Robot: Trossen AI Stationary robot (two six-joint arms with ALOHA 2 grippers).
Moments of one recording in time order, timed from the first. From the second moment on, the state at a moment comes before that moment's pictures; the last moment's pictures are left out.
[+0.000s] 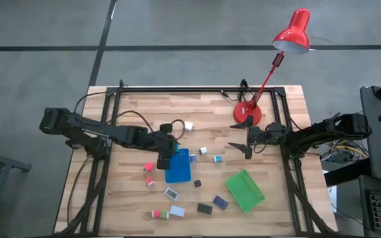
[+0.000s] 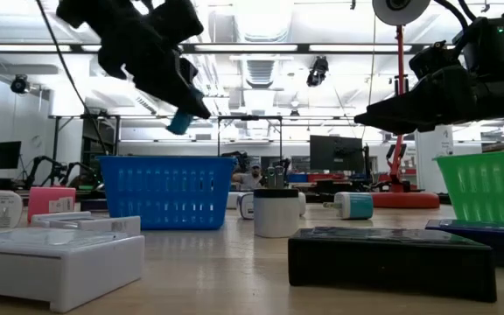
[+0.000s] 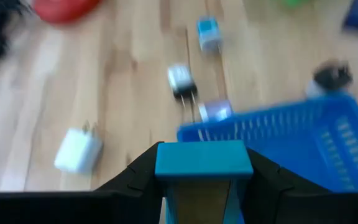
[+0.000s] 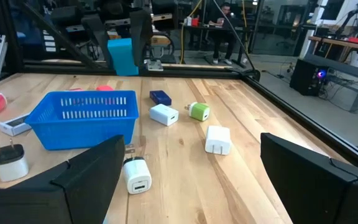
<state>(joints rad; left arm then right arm) -0.11 1.42 0.88 -0.32 -0.16 0.09 -0.15 1.15 0.01 1.07 -0.02 -0.05</state>
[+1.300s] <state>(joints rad) -0.17 1.86 1.30 -0.73 -0.01 0.14 -0.15 1.15 0.01 1.05 -0.03 -0.04</state>
